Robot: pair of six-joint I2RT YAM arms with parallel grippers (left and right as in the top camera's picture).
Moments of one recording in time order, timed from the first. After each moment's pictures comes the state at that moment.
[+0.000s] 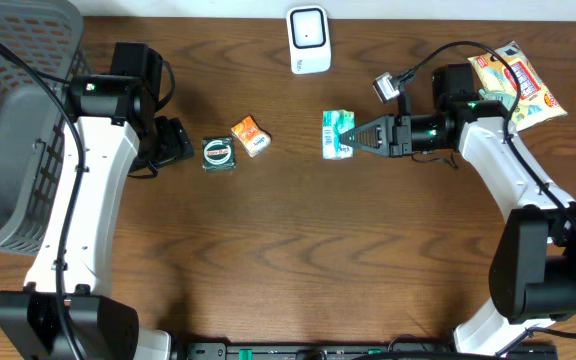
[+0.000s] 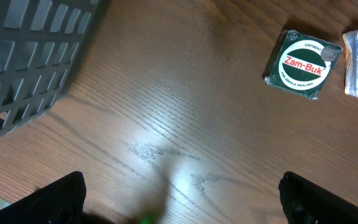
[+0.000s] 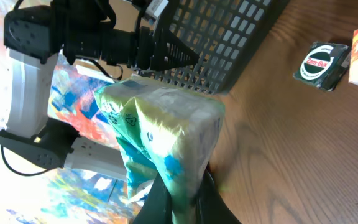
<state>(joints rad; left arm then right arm) -0.06 1.63 1.59 -1.40 -0.19 -0.49 0.08 1.83 1.32 -0.74 -1.53 -0.12</state>
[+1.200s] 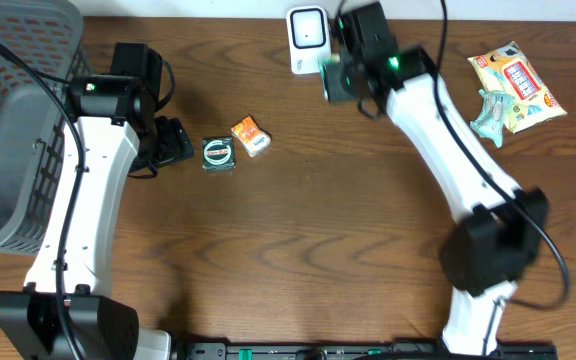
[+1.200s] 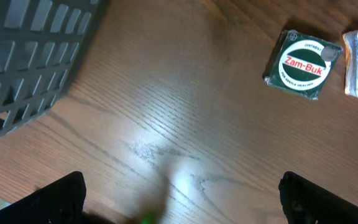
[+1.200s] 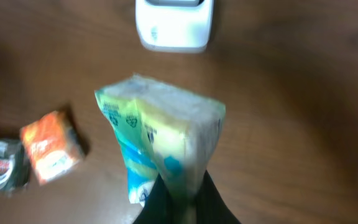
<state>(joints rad) -0.06 1.63 1.59 -1.40 -0.19 -0.49 0.40 2.05 1.94 -0.86 0.06 0.17</state>
